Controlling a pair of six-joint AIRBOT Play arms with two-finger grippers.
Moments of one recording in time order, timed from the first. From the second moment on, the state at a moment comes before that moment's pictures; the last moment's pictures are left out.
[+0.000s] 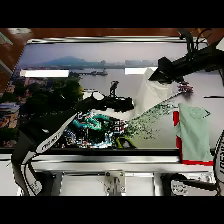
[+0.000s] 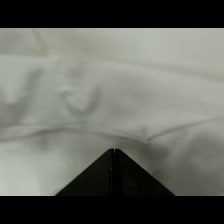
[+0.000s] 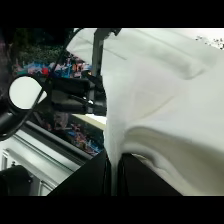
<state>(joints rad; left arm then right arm) -0.60 -1.97 1.54 0.28 -0.70 -1.26 0.01 -1.44 1.75 -0.90 1.57 1.54</state>
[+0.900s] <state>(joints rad) 0.28 -1.31 1.53 0.67 -1.17 -1.23 0.50 -1.95 1.75 -0.42 0.87 1.45</state>
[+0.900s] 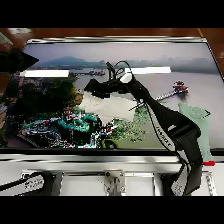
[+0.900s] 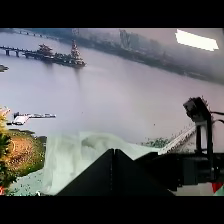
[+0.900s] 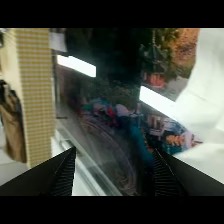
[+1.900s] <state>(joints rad) 0.27 -1.28 1.43 0.67 -1.19 -1.17 0.06 -1.80 1.47 -0.98 1.36 1.58</state>
